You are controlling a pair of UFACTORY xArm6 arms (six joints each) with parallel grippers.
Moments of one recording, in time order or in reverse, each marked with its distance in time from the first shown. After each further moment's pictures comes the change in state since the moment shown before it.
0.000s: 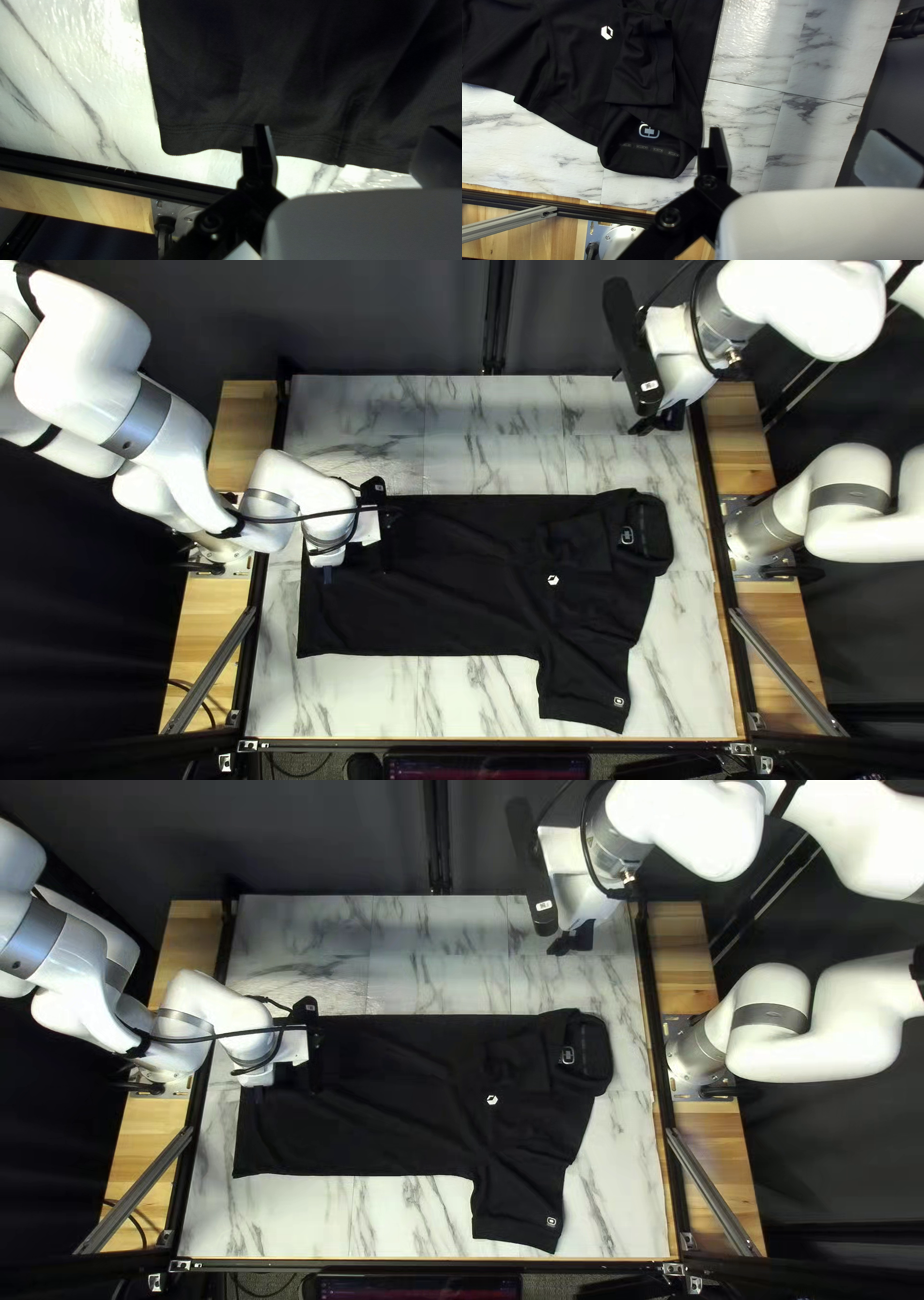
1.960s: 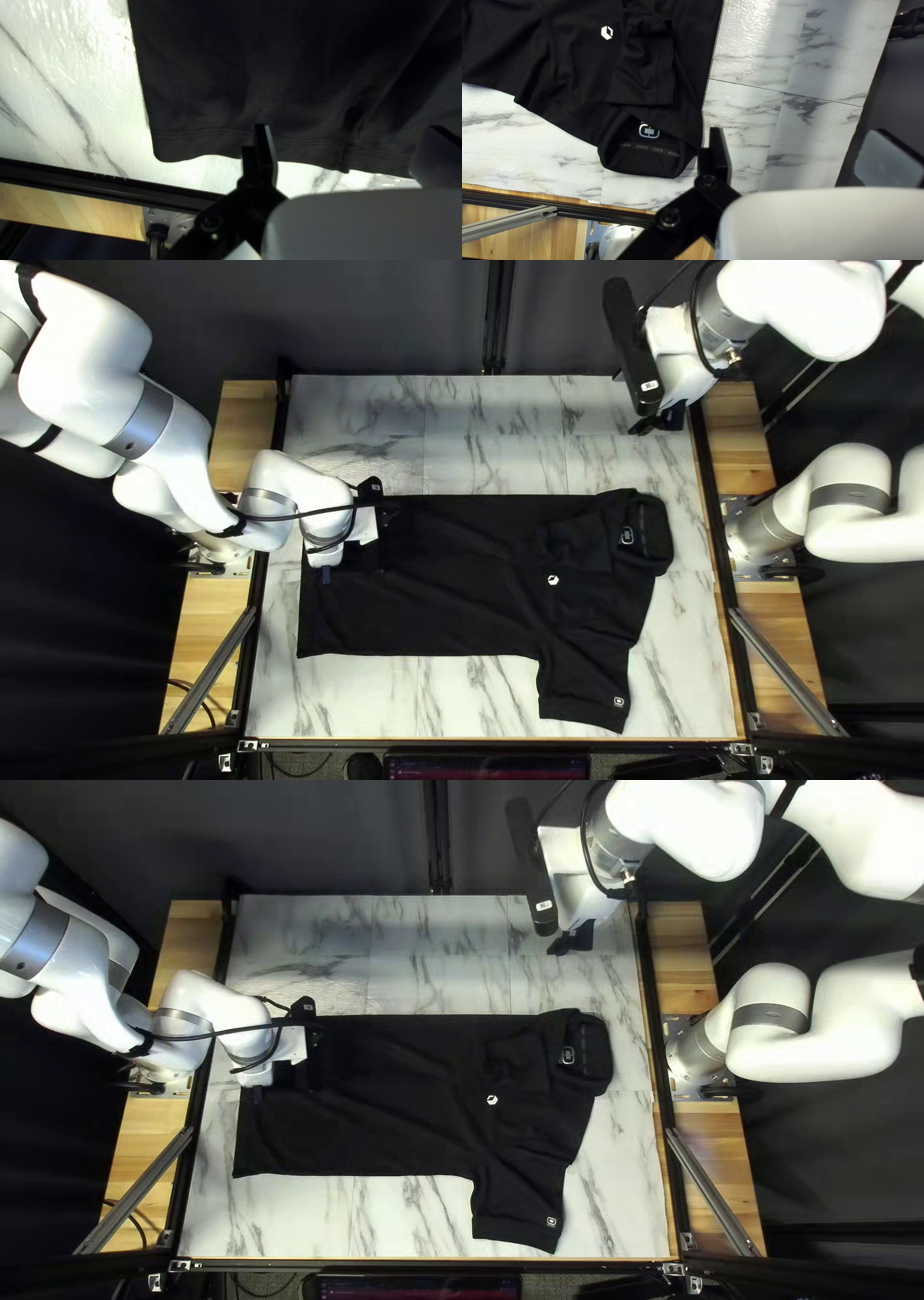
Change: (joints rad) left arm 0.001 0.006 0.021 -0.034 -0.038 0.018; right arm 0.000 0.000 0.000 0.000 0.000 0.000
